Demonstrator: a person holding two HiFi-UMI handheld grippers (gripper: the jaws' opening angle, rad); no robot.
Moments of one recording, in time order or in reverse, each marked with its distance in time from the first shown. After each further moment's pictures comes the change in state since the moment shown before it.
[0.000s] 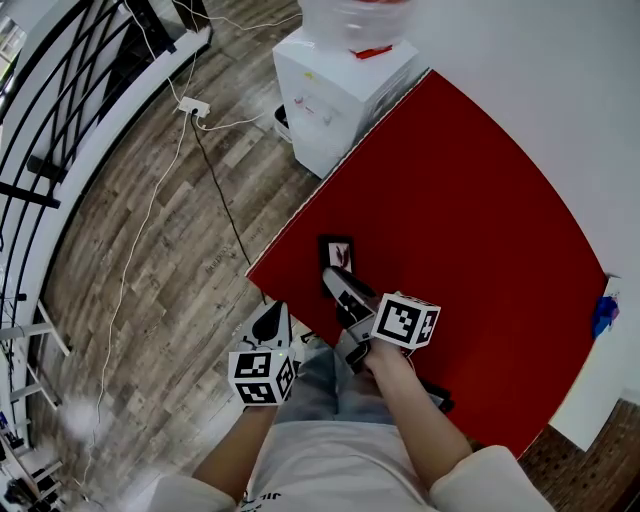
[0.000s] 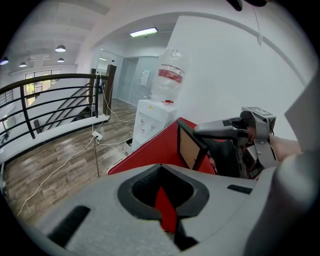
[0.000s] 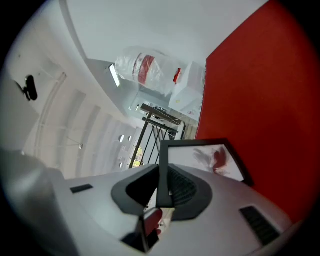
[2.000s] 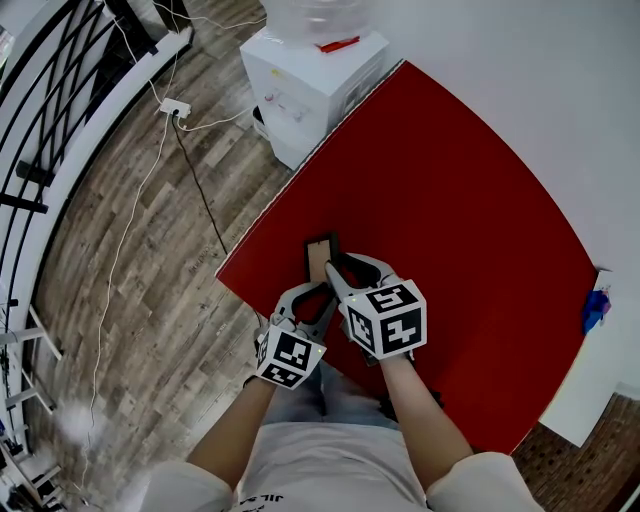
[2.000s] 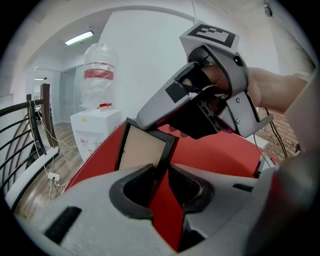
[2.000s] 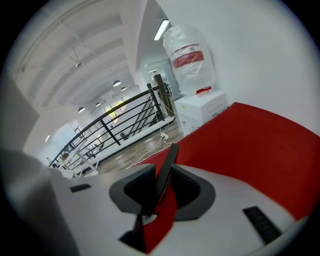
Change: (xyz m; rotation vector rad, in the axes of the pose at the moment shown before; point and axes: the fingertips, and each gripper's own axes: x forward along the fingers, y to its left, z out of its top) left arm 0.078 -0.153 -0.009 0.496 -0.007 -0.410; right arm -0.052 -0.025 0.053 -0.711 0.243 -0.386
